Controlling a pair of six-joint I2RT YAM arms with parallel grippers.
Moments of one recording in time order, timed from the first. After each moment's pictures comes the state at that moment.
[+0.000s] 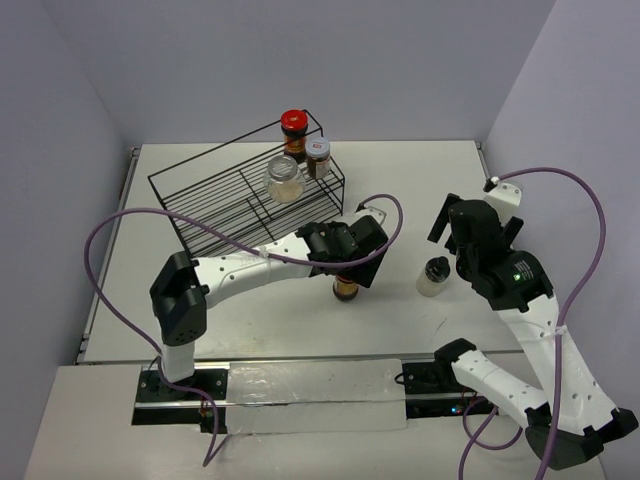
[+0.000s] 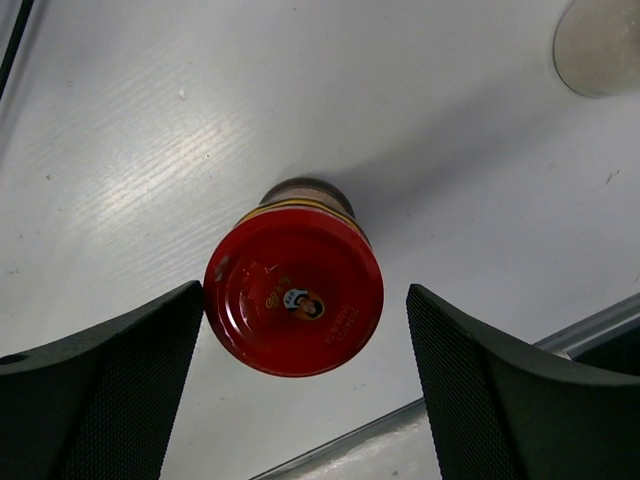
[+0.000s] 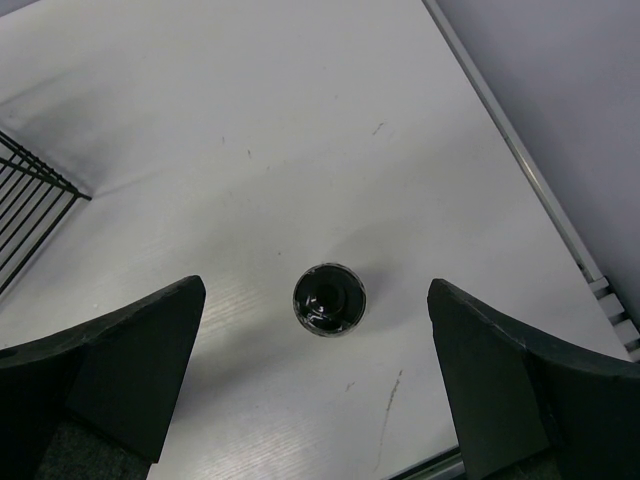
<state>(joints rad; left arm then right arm) -1.16 1.87 1.65 -0.79 -0.35 -0.54 0.41 0.83 1.16 -0.98 0.70 0.54</state>
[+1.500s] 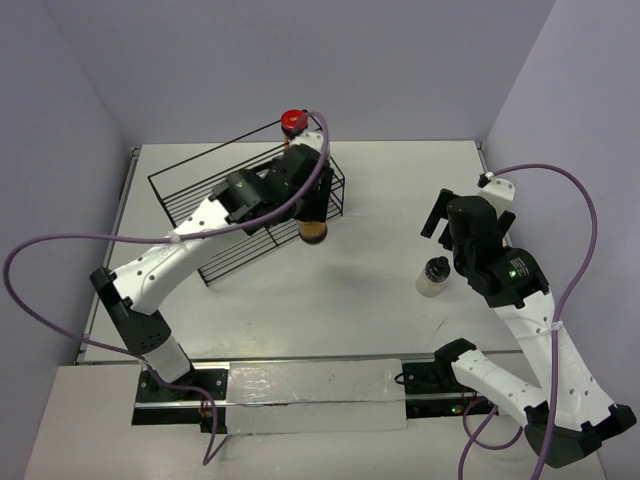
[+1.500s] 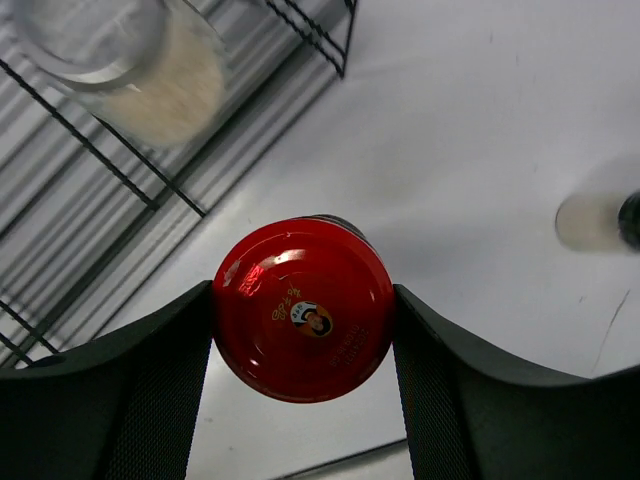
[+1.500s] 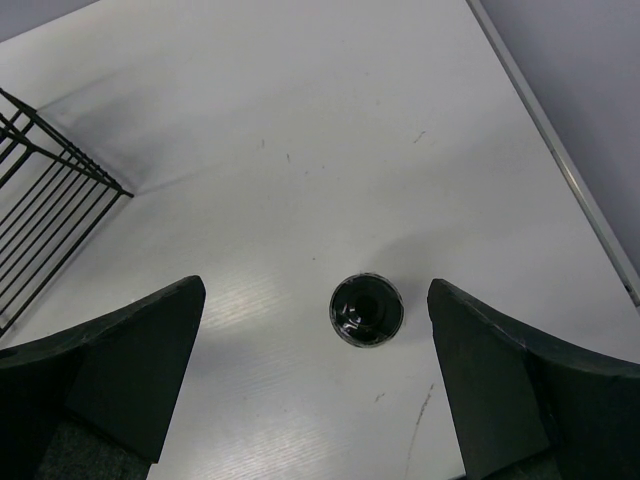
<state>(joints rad) -0.96 1.66 1.92 -1.04 -0.48 -0.50 0.41 0.85 1.15 -0.90 0.63 0.53</state>
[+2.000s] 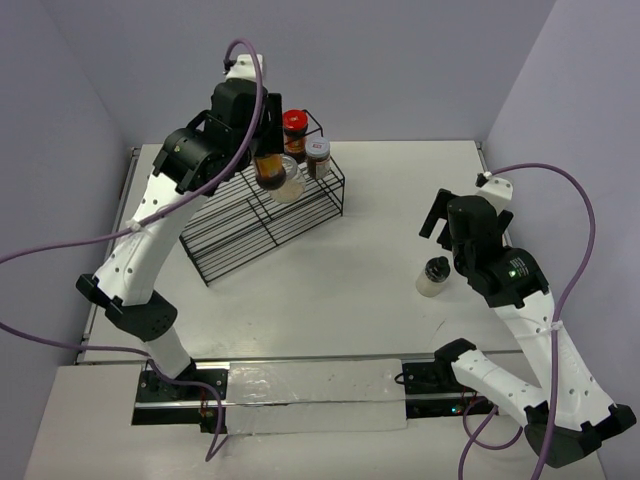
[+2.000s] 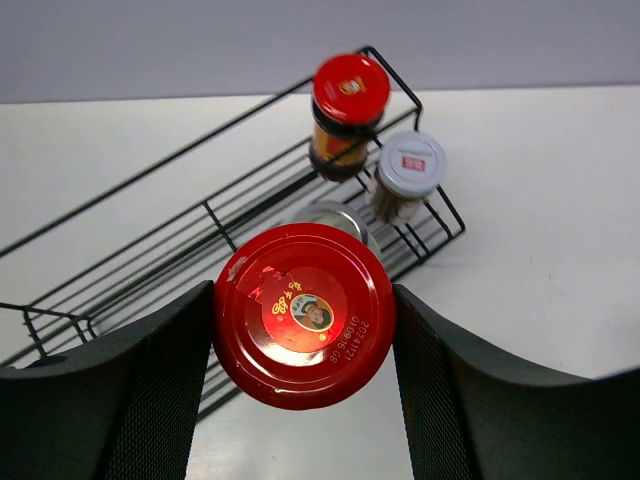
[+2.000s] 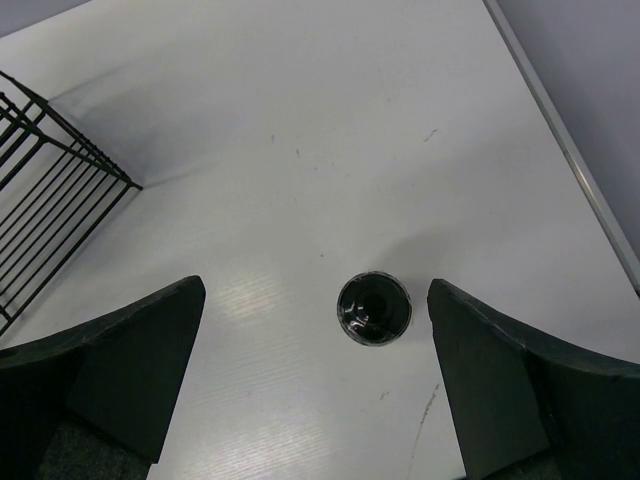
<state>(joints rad) -0.73 1.71 2.27 -1.04 -0.56 -0.35 0.41 0.85 1.15 -0.89 0.60 0.52</state>
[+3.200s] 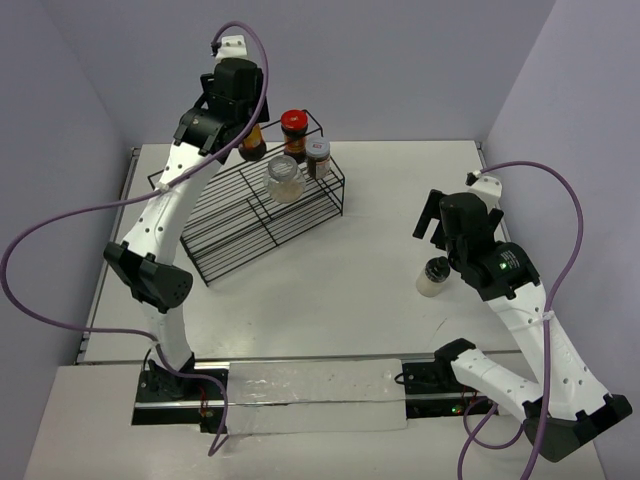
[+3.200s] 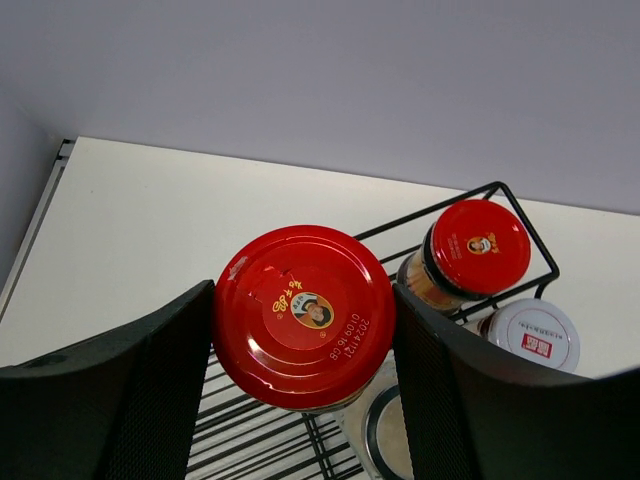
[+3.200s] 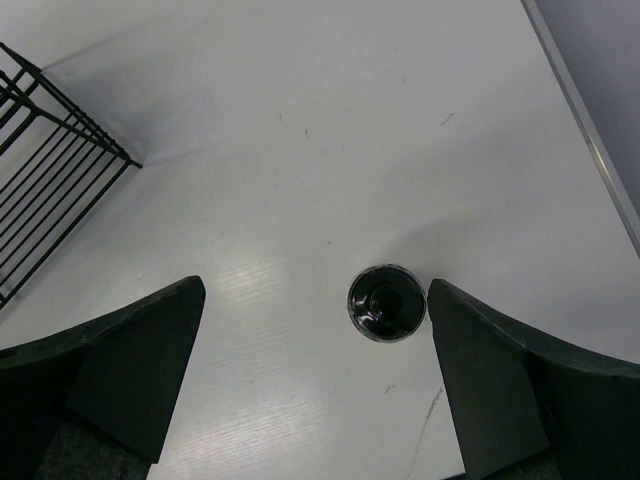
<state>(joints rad) -0.51 1.91 2.31 -0.79 -0.60 -0.28 0.41 0.89 1.13 -0.88 0.56 0.52</state>
